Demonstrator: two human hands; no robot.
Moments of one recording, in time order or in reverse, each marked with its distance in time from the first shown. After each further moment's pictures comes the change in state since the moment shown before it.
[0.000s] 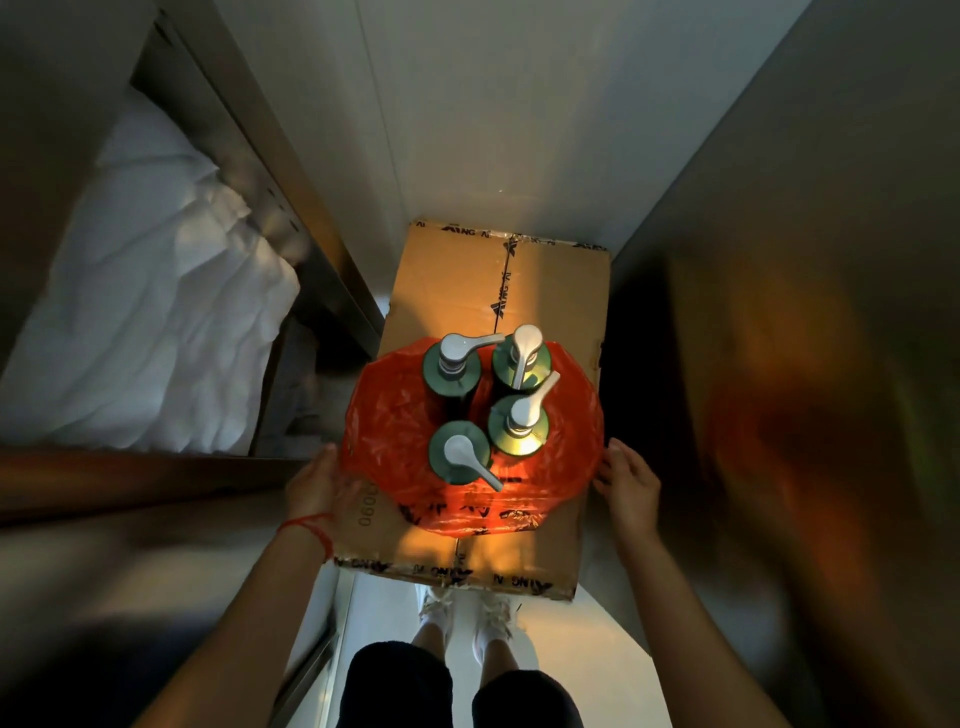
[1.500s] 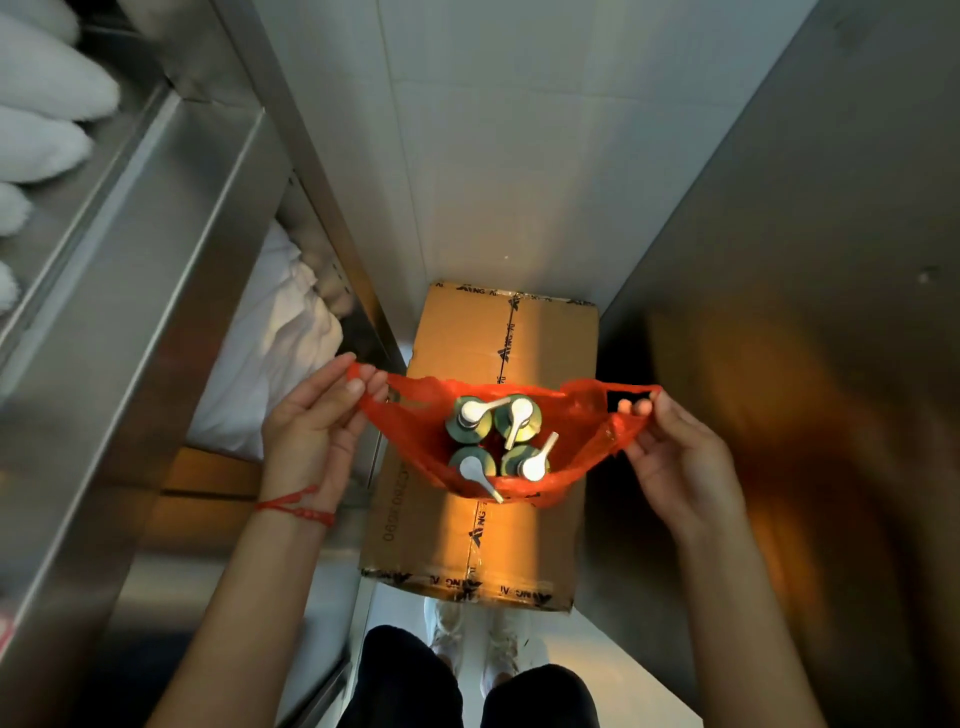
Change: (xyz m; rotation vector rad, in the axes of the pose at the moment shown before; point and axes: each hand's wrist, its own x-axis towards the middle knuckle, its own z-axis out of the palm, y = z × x) left_hand -0.175 0.130 0.018 -0.305 -0.410 0.516; right_hand -0.105 -0.171 -0.024 0.619 -0.458 -0.046
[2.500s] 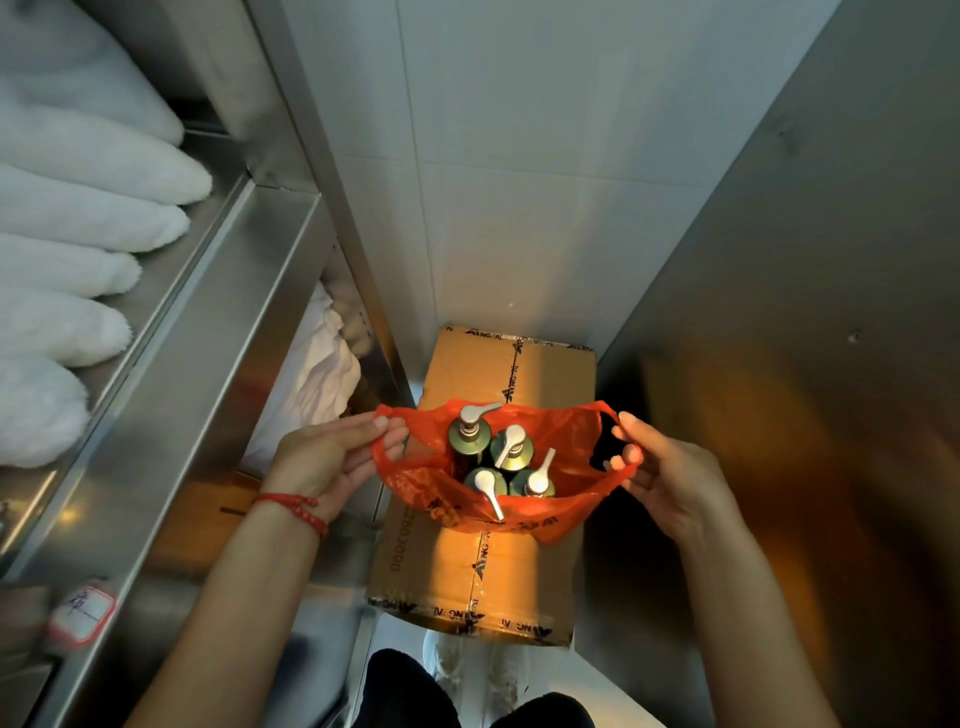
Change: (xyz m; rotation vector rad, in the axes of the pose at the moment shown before) left_hand -0.018 0.049 0.016 0.180 0.092 -0.375; right_hand -0.022 -0.032 0.040 -0.403 0.190 0.124
